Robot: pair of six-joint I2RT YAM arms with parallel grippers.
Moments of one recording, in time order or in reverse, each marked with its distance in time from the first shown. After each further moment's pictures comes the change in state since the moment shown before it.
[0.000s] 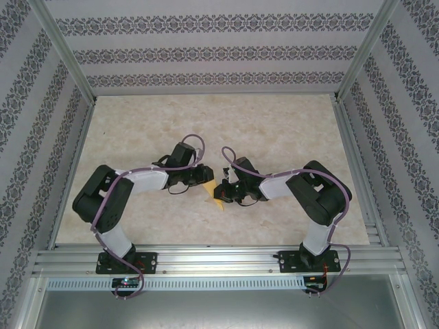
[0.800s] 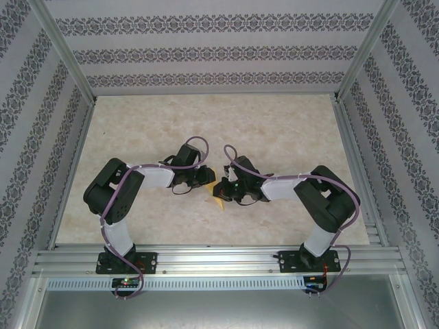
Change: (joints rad) left arm -0.007 0.095 0.042 0.010 -0.022 -0.030; right arm 0.029 -0.082 0.018 -0.050 0.068 0.070
